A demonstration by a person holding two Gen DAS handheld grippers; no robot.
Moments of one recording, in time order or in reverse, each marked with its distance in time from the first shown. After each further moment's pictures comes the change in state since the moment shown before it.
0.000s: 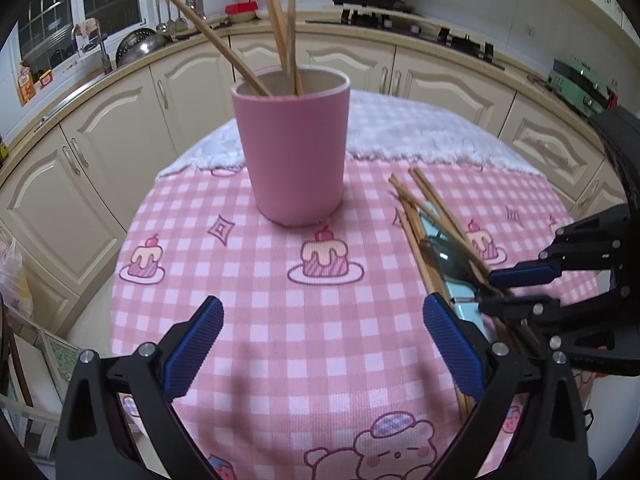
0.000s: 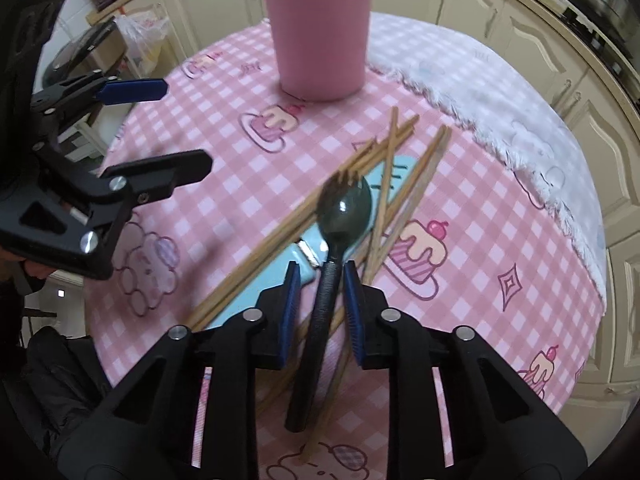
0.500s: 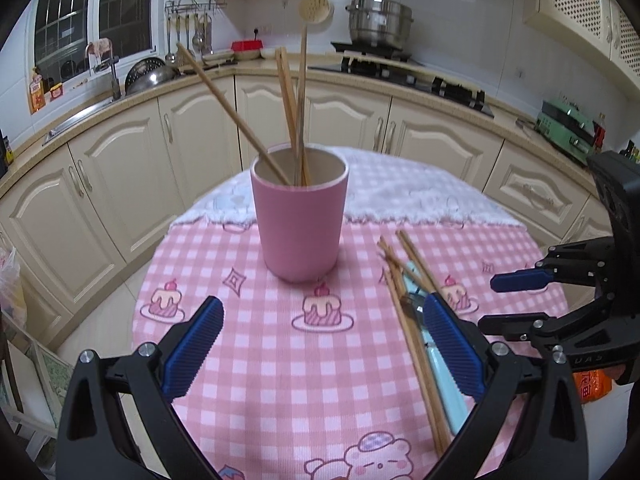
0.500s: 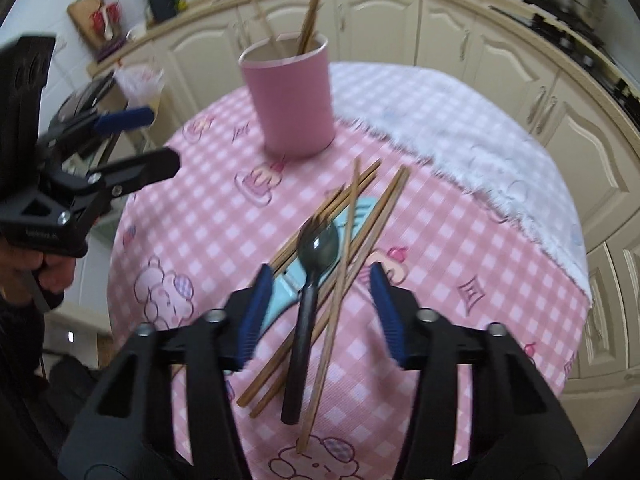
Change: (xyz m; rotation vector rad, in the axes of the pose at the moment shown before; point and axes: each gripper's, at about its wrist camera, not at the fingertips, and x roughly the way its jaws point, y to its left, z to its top) left arm -0.043 0.010 0.016 -0.036 -0.154 -0.028; right arm -0.042 -0.011 -0.002 0.048 -0.142 0.038
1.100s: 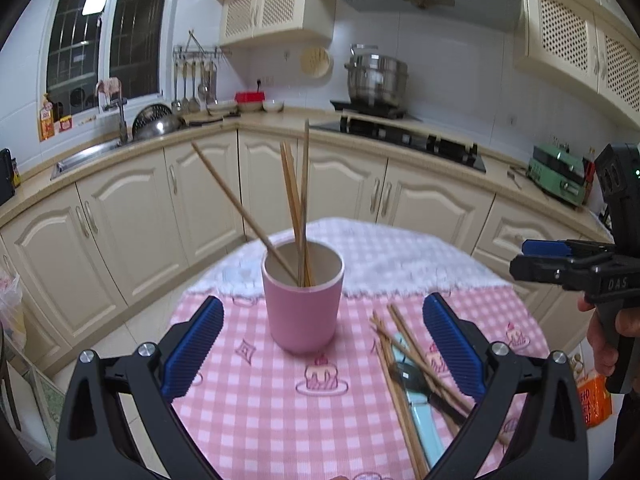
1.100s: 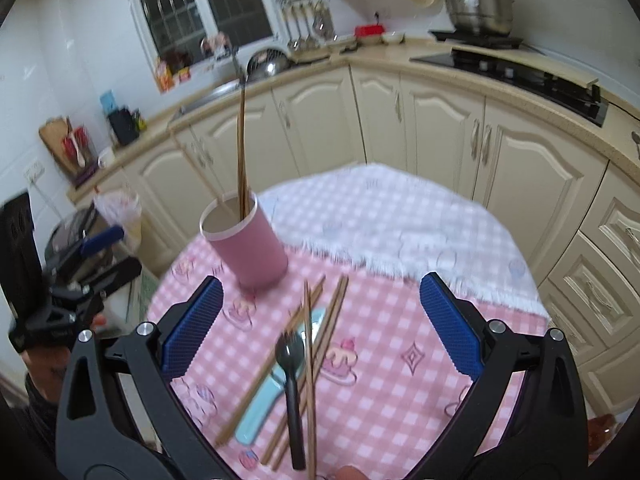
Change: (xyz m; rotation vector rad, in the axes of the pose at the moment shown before) left arm -0.043 0.002 0.038 -0.005 -0.193 -0.013; right arm -0.080 -0.054 0.027 0.284 -0.318 -0.050
